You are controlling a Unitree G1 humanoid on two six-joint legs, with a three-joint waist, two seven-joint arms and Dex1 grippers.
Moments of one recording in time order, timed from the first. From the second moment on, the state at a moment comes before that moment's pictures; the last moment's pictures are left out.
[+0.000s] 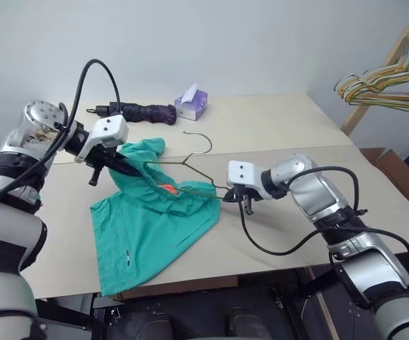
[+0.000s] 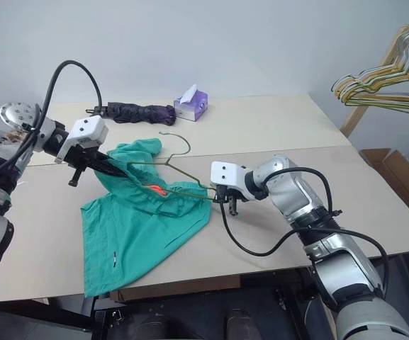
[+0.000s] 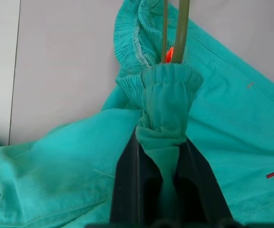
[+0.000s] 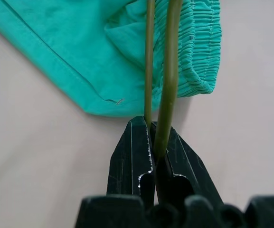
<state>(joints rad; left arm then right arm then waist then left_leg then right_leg) -1.20 0.91 -0.69 0.92 -0.37 -0.09 -1.61 -0.81 -0.52 0.44 0.20 -0.13 0.40 1.19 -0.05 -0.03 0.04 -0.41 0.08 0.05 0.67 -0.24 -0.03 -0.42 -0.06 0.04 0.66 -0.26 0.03</state>
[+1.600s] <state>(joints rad) -1.26 0.84 -0.20 1.11 0.00 -0.19 -1.61 -0.72 -0.16 0.15 0.42 0.22 0.59 0.80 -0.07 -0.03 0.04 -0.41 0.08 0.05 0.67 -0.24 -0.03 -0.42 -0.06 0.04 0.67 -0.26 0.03</state>
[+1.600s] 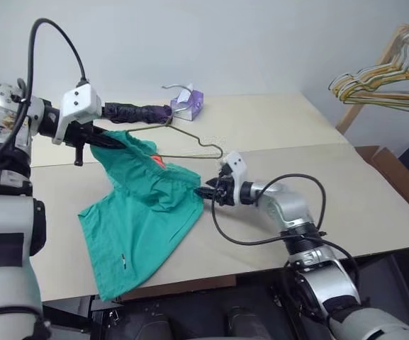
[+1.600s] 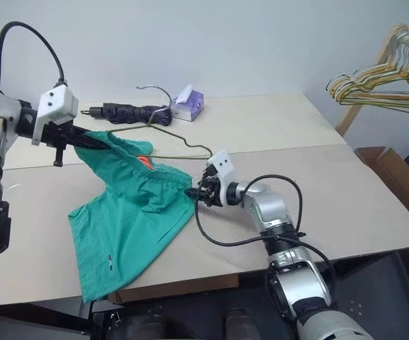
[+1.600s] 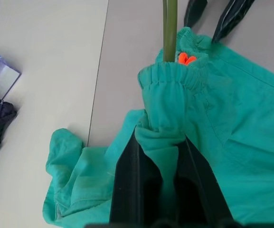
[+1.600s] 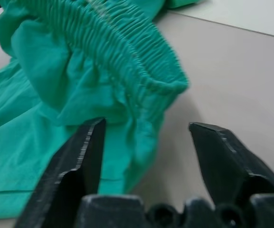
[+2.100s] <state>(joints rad) -1.22 0.84 -0.14 1.05 -0.02 -0.16 -1.61 -0.74 -0.15 0.17 0.48 0.16 0.53 0.74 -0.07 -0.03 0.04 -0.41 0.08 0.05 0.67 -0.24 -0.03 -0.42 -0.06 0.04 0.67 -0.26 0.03</state>
